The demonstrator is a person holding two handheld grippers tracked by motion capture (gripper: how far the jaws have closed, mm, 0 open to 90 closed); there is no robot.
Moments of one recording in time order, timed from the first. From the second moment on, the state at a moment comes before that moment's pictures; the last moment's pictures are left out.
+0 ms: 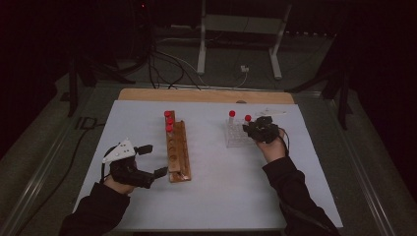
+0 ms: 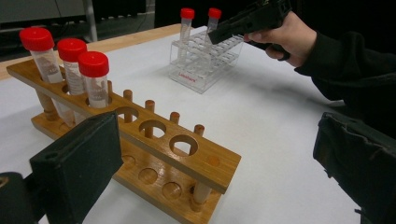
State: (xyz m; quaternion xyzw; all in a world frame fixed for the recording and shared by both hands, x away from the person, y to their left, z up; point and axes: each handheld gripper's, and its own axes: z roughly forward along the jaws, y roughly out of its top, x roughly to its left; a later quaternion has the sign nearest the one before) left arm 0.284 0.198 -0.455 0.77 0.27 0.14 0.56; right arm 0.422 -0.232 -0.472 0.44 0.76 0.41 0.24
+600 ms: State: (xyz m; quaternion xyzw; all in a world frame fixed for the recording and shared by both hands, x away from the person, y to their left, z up) left arm 0.284 0.197 -0.455 0.77 0.27 0.13 0.56; right arm 0.421 -0.228 -0.462 0.43 0.76 0.41 0.25
